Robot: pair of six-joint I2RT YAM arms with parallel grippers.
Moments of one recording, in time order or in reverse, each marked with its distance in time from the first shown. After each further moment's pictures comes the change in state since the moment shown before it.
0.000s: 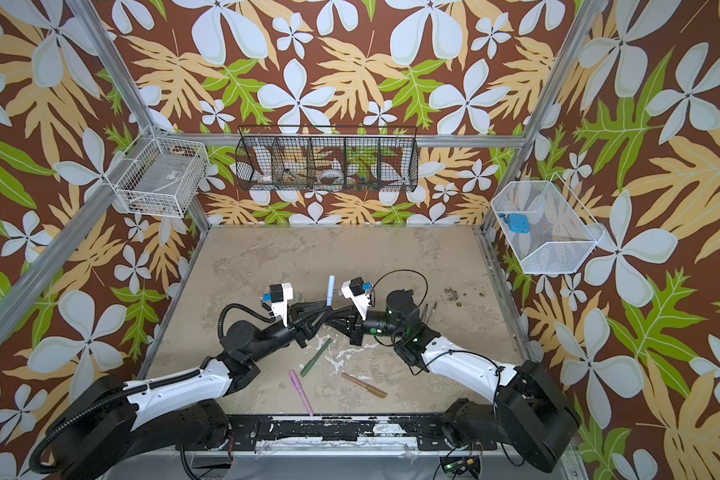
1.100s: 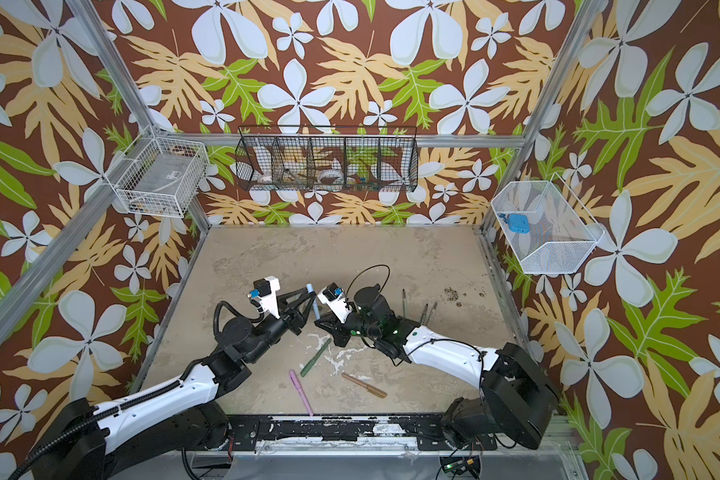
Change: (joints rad) left arm 0.015 -0.149 0.034 -0.327 -0.356 0.098; right arm 0.129 0.138 0.185 -0.394 0.307 -0.231
